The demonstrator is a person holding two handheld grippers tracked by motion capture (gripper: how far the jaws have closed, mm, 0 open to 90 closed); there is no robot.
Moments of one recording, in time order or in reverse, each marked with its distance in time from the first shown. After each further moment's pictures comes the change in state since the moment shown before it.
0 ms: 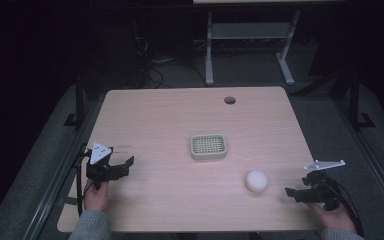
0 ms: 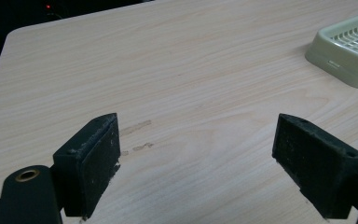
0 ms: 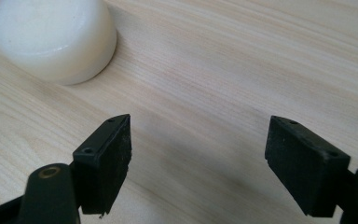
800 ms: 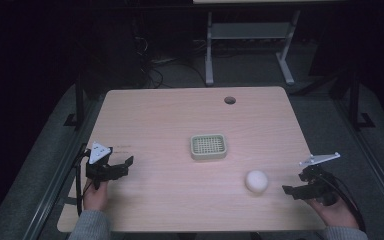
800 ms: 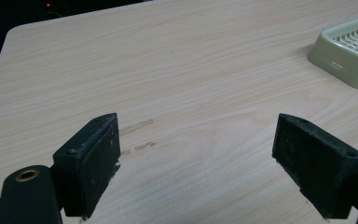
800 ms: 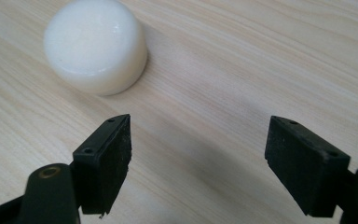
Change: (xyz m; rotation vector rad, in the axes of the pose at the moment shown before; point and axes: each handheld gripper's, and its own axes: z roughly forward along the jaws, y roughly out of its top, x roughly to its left) left arm 0.003 -0.002 0.001 -0.006 -0.004 -0.014; right arm 0.014 0.023 -0.013 0.039 0.020 -0.066
